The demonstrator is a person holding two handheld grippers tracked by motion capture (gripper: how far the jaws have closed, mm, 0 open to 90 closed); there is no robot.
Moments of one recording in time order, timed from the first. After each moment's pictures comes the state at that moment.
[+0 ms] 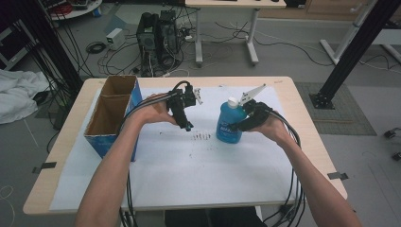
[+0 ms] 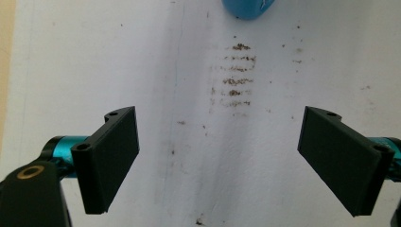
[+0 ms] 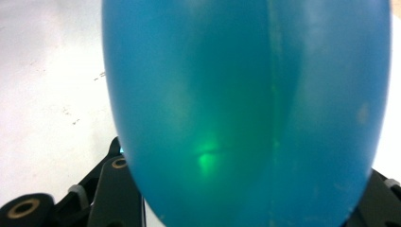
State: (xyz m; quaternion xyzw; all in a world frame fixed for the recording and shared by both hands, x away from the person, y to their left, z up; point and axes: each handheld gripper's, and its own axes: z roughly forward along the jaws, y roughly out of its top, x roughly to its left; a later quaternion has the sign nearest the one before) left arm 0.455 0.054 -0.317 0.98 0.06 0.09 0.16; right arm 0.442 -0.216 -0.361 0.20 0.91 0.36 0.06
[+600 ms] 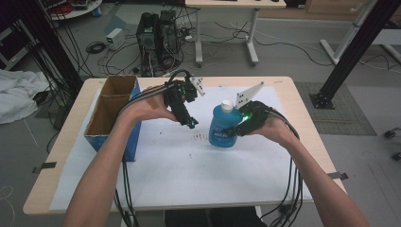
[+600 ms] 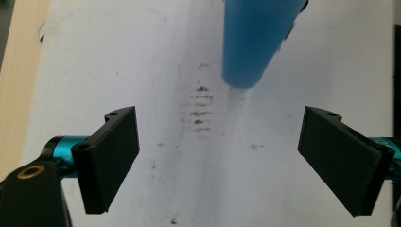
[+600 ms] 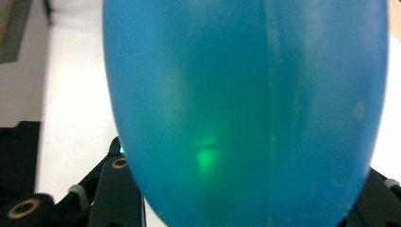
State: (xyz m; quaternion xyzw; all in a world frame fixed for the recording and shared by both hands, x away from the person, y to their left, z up) left arm 0.413 0.048 -0.248 0.97 0.04 0.07 0.22; right arm 0.403 -0.194 -0.318 0.11 0.92 0.37 0.03
